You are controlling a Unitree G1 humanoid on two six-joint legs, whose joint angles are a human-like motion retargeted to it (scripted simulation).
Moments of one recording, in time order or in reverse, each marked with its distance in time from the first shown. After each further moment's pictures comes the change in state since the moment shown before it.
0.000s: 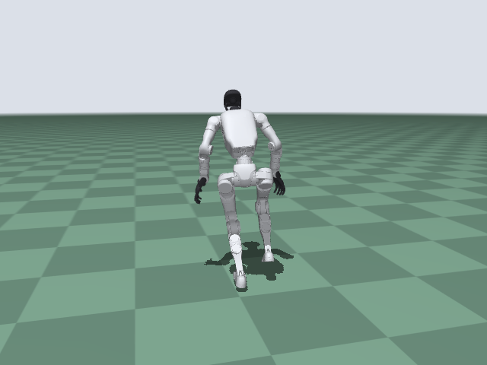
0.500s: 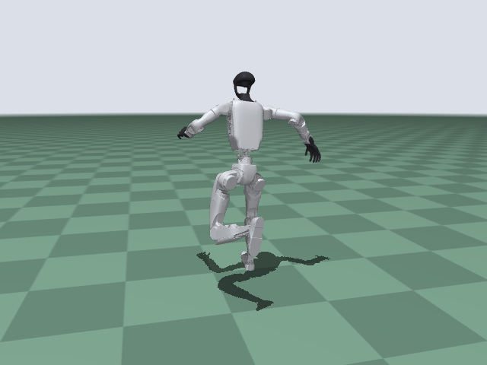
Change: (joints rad) left arm -0.075 0.540 -0.016 -0.589 -0.055 -0.051 -0.030; right arm 1.272 -0.445 -0.861 -0.397 0.164 0.023 0.533; waist -0.405 0.066 -0.210; left_leg 0.646 0.117 -0.172 0.871 0.441 -0.269; right_leg 0.823 -0.458 -0.390 -1.417 0.211 0.209
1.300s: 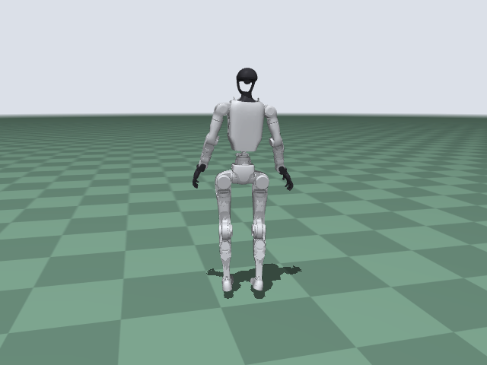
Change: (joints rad) left arm 0.071 -0.680 -0.013 1.066 0.164 0.137 -0.142; right arm -0.988 0.542 0.601 0.888 -0.050 0.011 -0.499; waist 0.345 0.053 -0.052; left_leg 0.201 -0.148 -0.076 -1.873 0.218 -0.065; right_leg 0.496 0.391 0.277 0.113 -0.004 0.000
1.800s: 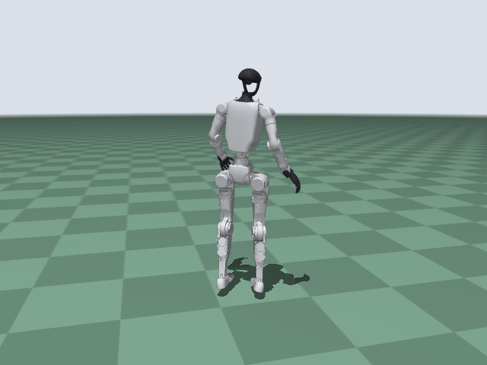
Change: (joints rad) left arm 0.038 0.067 -0.041 -0.327 0.082 -0.125 -0.019; right arm 0.034 -0.065 0.065 -0.311 -0.175 -0.142 0.109; waist -0.248 0.034 0.088; left_leg -0.008 0.041 0.172 0.179 -0.135 -0.015; right_leg -0.010 0.084 0.498 -0.021 0.018 -0.008
